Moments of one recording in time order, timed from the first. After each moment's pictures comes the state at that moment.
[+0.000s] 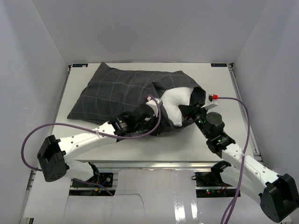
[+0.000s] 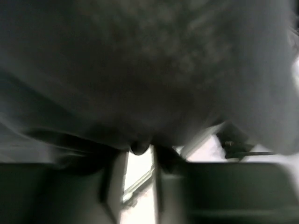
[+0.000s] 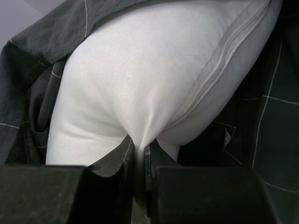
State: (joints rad) left arm -1.00 1.33 1.04 -0.33 -0.02 -0.56; right arm 0.56 0.84 0.43 0.37 0.10 0.73
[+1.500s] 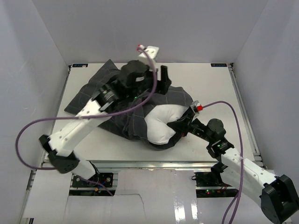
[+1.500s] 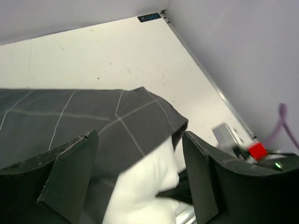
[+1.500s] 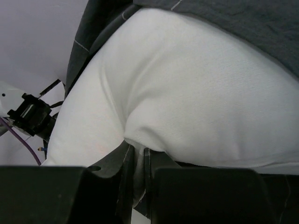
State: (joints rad) left arm -0.93 1.41 1.77 -0.60 -0.27 -0.35; right arm 0.57 0.82 0.30 0.55 -0.51 0.44
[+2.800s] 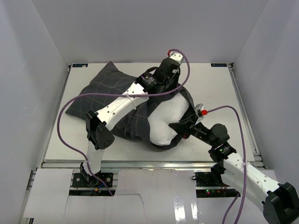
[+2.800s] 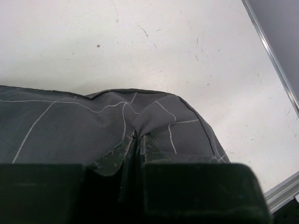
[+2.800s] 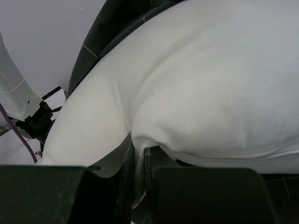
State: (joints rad) left arm -0.87 2.03 2.19 -0.74 -0.24 -0.35; right arm 0.58 0.70 0.25 0.58 -0.49 0.42
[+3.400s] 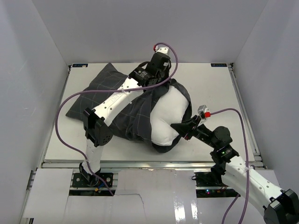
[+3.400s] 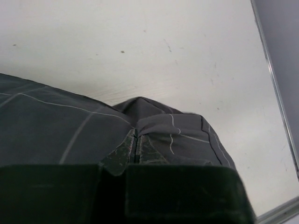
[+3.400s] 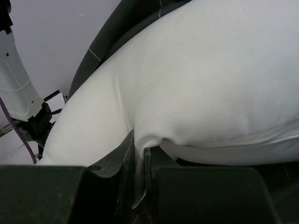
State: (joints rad) left arm -0.79 2.04 2.19 -0.73 -0.25 -0.46; right arm 0.58 0.62 0.23 0.55 -0.48 0.41
